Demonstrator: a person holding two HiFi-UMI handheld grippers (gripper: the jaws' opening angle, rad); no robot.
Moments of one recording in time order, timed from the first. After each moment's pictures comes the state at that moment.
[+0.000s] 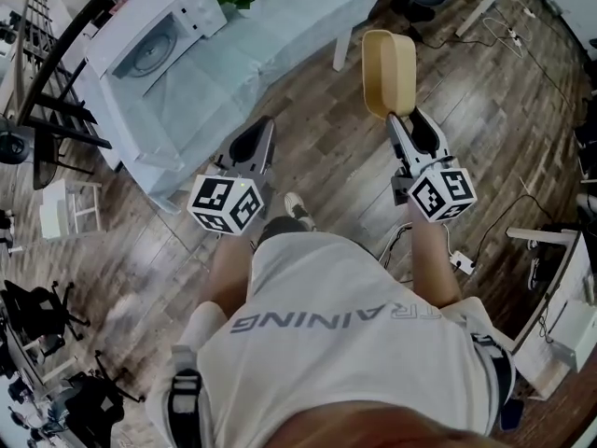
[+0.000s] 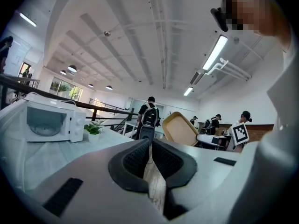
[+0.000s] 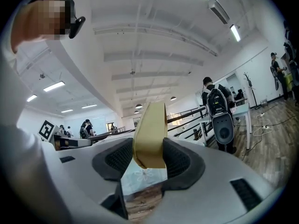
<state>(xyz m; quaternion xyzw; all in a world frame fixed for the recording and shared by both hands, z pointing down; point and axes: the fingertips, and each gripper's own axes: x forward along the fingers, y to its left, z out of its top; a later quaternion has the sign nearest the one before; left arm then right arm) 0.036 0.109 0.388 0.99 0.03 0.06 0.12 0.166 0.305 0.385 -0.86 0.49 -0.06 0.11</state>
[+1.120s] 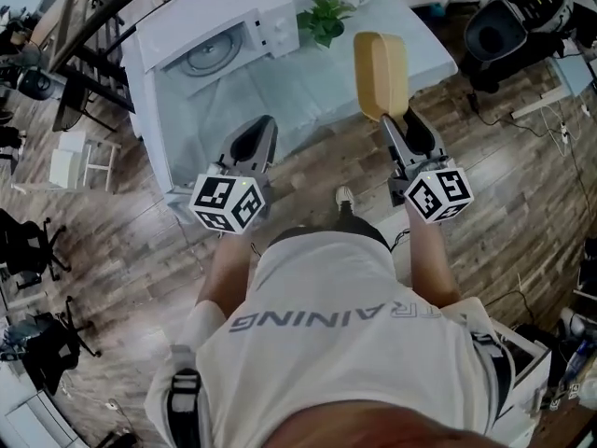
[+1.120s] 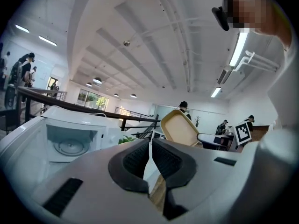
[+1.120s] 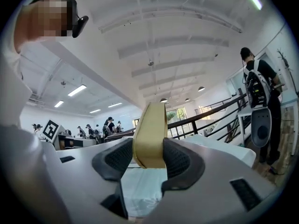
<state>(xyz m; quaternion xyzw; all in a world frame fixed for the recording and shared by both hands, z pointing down) 0.112 -0.092 0.377 0.98 -0.13 0.04 0.13 0.284 0.048 0.372 -0.76 0.64 -0.07 0.09</state>
